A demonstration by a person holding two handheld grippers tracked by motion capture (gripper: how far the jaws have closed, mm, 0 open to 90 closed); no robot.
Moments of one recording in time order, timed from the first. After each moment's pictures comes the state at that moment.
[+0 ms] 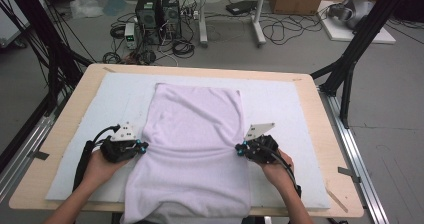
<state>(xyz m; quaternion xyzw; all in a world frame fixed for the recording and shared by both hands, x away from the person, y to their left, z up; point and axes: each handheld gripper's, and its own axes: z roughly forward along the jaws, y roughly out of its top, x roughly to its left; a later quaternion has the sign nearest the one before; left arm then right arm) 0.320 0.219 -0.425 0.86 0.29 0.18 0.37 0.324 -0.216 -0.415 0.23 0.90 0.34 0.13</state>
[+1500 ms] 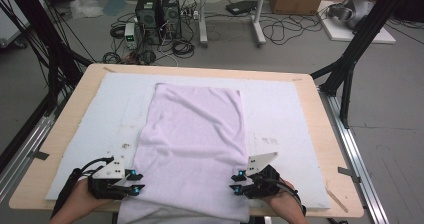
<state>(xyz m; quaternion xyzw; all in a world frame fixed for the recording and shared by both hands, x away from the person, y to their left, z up) 0.232 0.229 -0.438 0.91 0.16 0.07 0.38 0.249 -0.214 -0.436 0.15 0.91 0.38 0.02</state>
